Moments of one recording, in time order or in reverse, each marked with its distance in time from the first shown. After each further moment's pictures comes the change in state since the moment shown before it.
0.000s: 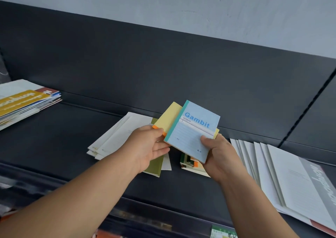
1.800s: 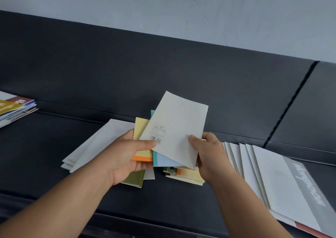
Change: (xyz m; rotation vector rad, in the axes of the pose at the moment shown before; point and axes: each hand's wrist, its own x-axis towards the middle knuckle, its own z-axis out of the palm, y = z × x) left_hand 0.000 0.002 0.006 0.114 -0.201 0.057; right_hand 0.023 -0.013 -0.022 -0.288 0.149 -0.061
